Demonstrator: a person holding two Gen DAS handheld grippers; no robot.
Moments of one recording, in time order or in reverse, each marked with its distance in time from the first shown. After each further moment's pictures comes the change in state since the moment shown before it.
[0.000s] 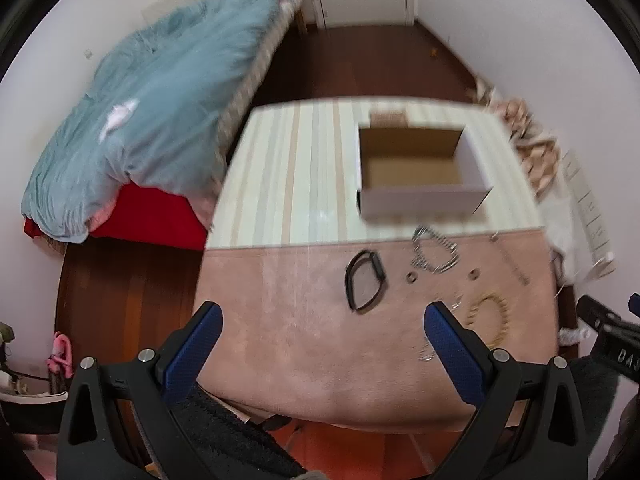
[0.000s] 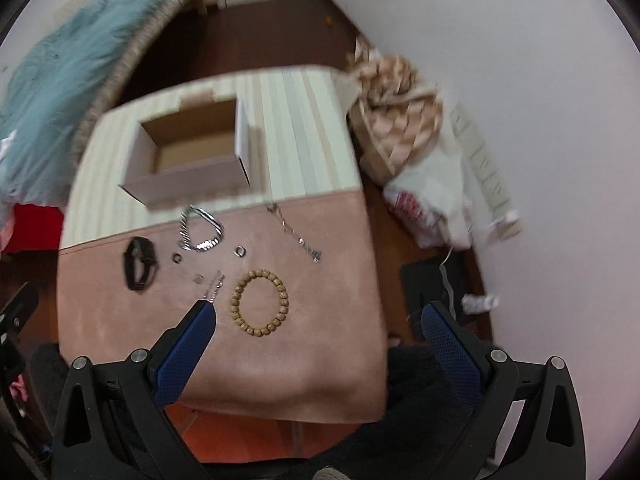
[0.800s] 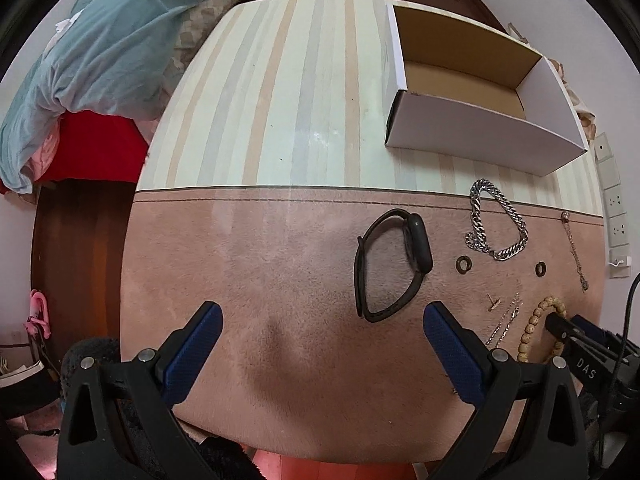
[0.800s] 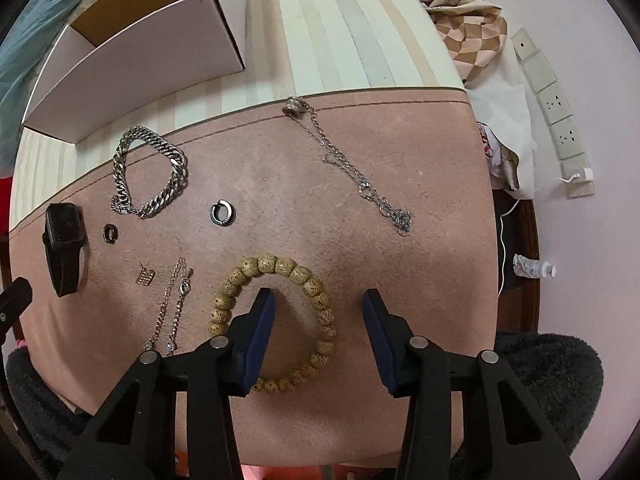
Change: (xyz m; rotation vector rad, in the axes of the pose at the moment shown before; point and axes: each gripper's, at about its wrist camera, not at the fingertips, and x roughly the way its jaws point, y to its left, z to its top) left arm 0.135 0.008 0.005 -0.076 0.238 -0.063; right arm 0.154 0.044 0.005 -0.052 0.221 0.064
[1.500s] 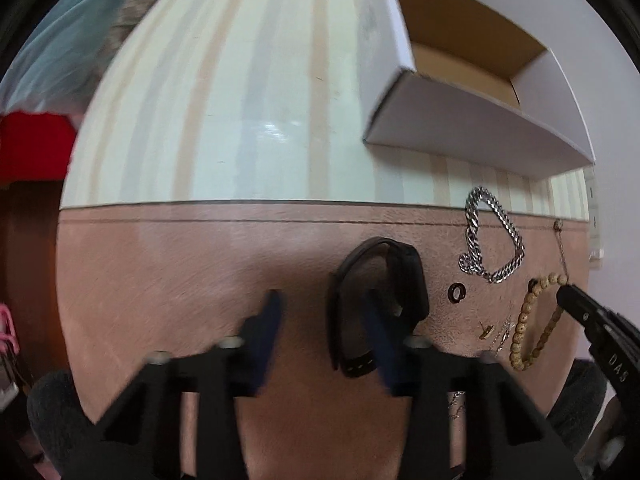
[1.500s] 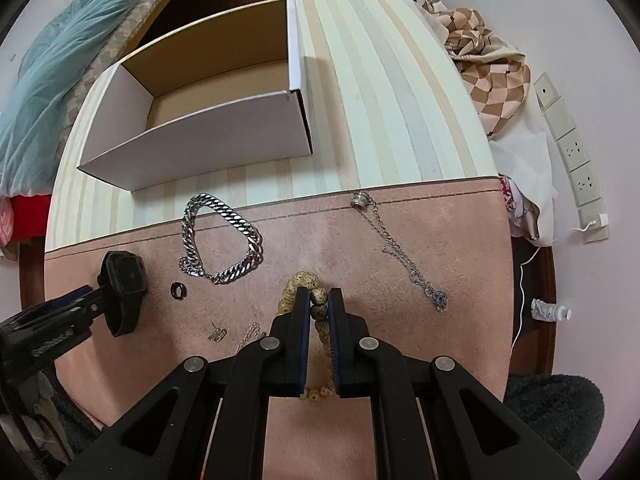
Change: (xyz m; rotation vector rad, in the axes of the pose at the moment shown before) left arm 0.067 0.013 0.046 0.051 0.070 -0.171; right arm -0.024 0.023 0.028 -0.017 -0.115 0.092
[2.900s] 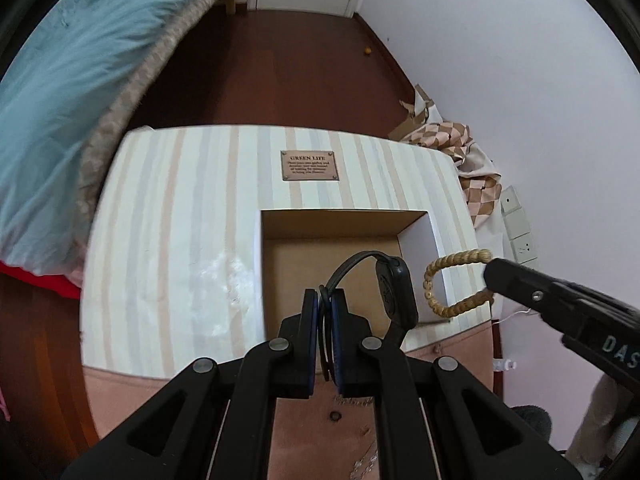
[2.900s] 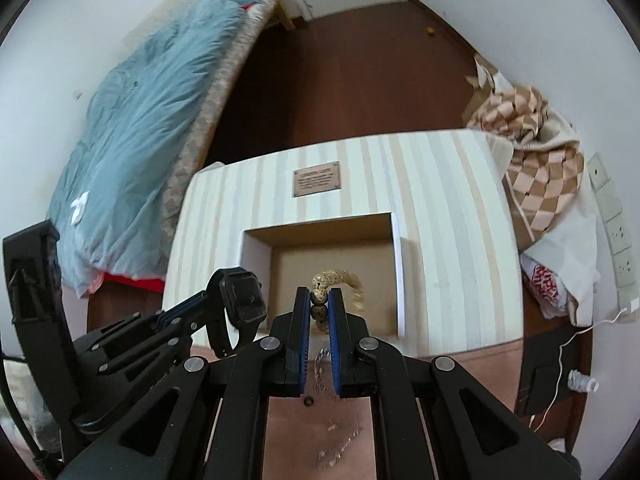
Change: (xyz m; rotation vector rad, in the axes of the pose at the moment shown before) left arm -0.108 -0.055 0.111 0.082 -0.244 -0.171; right arm -0.104 0.034 0.138 -0.033 -0.149 0.280
